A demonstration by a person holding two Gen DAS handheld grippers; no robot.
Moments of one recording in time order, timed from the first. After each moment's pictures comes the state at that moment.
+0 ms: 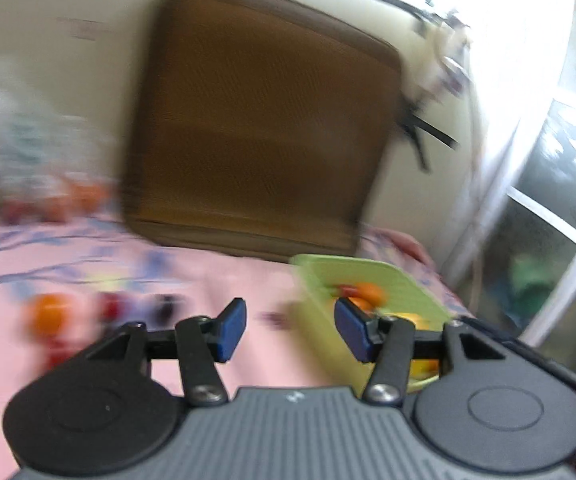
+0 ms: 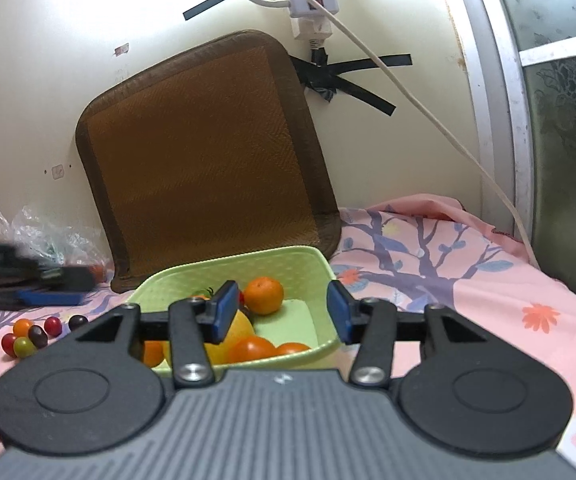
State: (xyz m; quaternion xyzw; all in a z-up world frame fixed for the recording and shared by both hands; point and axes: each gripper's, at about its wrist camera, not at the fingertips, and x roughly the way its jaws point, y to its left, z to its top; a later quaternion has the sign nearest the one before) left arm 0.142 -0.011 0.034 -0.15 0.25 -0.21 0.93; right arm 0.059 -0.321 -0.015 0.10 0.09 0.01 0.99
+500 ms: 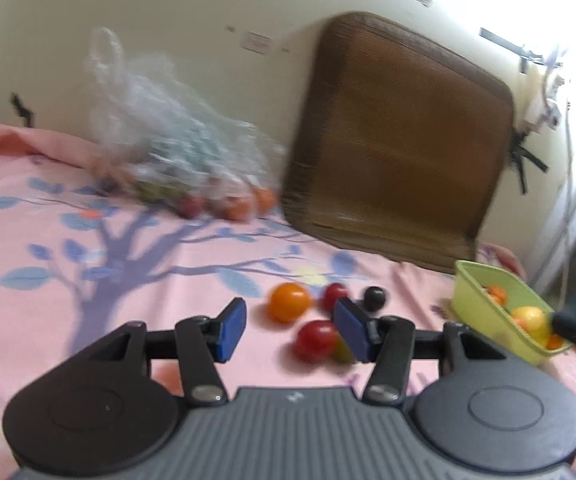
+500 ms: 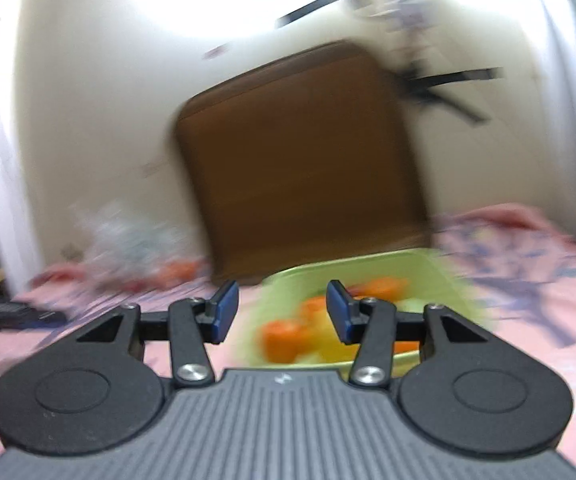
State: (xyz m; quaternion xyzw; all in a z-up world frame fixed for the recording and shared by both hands) left arm 0.137 0.088 0.011 -0.15 0.26 -0.12 0.95; right arm 0.039 -0.232 0.008 0.07 0.11 0.15 0.98
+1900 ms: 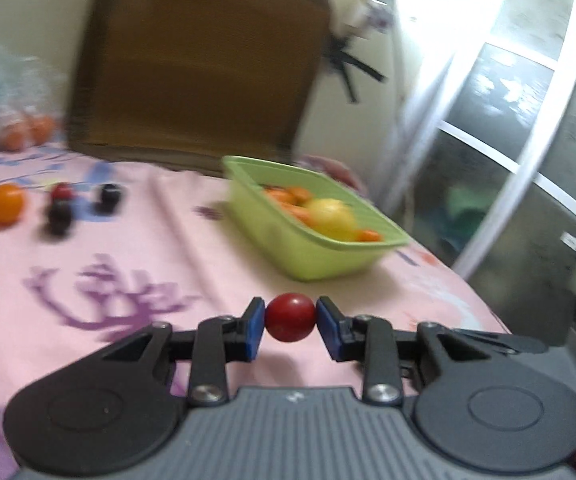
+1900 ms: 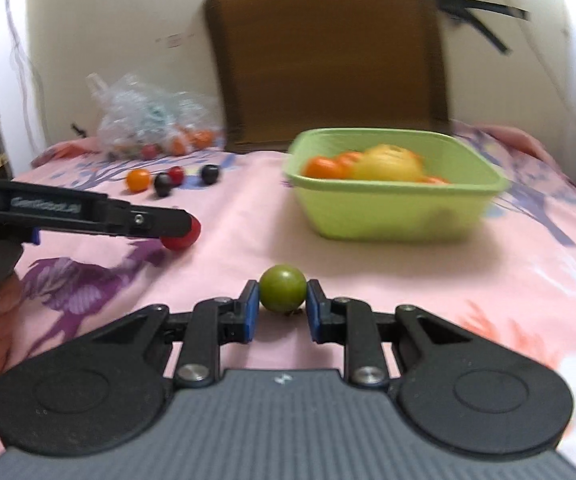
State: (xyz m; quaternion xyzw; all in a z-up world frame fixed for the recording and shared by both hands) left arm 0.084 -0.048 0.000 -0.12 0.29 -0.34 0.89; right arm 0.004 -0.236 -0.034 0.02 0.23 0.10 0.97
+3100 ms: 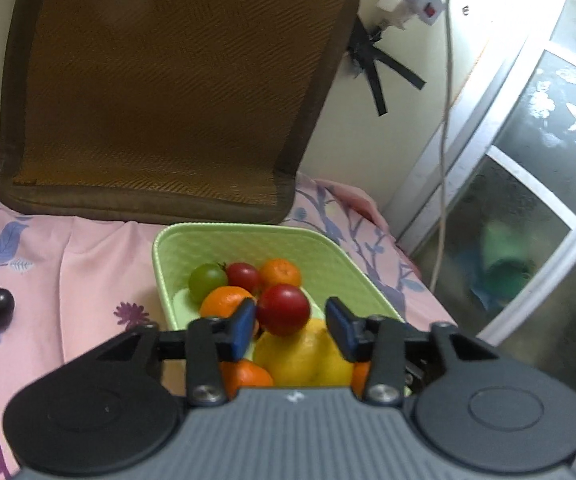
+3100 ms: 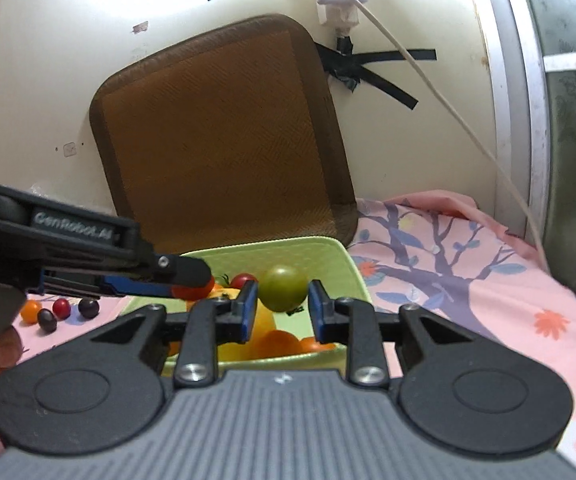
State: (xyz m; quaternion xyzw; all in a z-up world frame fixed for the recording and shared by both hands) left arm 0.200 -0.143 0.034 -0.14 0.33 -0.29 0.89; right arm 0.072 -0.308 -0.011 0.08 0.11 0.03 0.99
